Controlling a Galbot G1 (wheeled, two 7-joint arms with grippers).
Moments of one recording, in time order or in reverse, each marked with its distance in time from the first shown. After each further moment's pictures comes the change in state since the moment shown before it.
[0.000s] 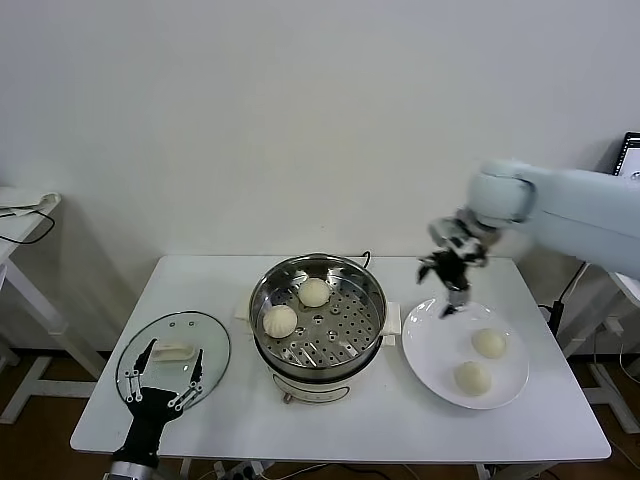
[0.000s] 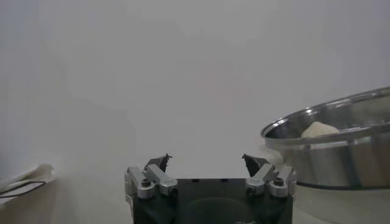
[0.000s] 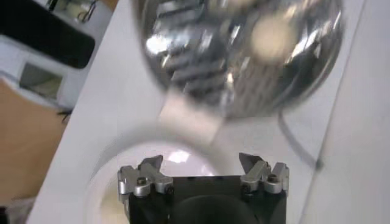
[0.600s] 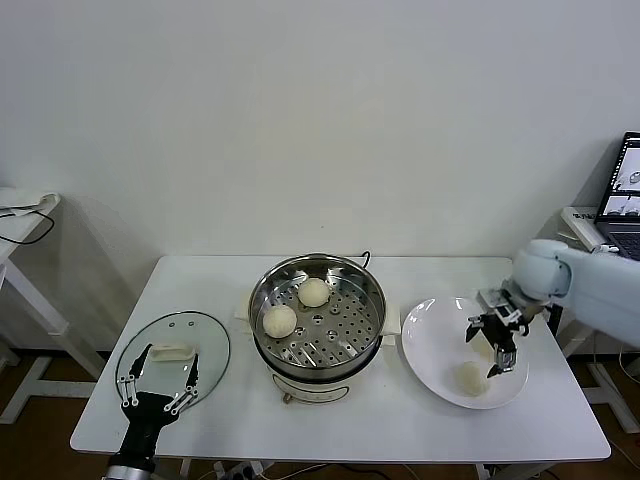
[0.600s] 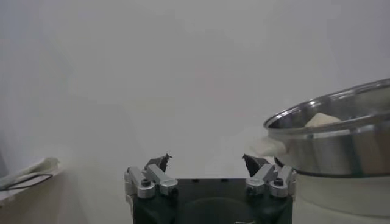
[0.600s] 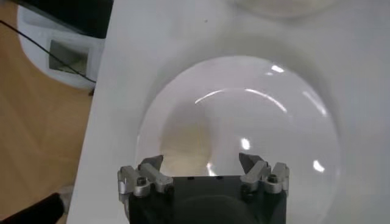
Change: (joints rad) left arm 0.009 -0.004 -0.013 0.016 0.003 -0.002 -0.001; right arm -0.325 -0.072 0.124 -0.086 -0.139 0.027 0.059
